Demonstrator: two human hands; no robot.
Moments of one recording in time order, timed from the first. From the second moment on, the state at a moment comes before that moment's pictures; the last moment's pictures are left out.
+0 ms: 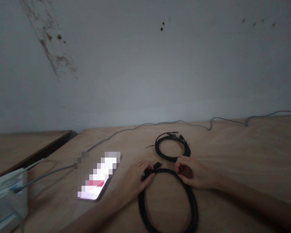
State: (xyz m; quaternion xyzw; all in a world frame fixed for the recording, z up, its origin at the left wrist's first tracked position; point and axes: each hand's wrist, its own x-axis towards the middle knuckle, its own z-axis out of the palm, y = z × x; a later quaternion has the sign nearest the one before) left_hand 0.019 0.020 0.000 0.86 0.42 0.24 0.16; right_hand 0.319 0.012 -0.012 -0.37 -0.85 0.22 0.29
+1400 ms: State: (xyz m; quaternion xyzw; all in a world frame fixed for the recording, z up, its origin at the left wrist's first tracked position) left_hand 0.019 0.024 -0.003 0.86 0.42 0.25 0.17; right_hand 0.316 0.017 -0.030 -0.48 -0.78 0.21 0.33
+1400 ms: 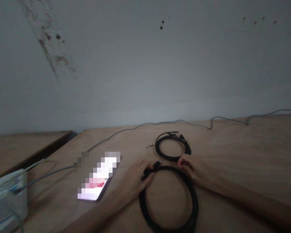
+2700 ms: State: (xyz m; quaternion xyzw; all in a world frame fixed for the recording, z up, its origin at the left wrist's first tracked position) left_hand 0.007 0.016 0.022 0.85 0.51 0.12 0.03; right_hand 0.368 0.016 -0.023 -0.43 -0.86 0.04 0.29
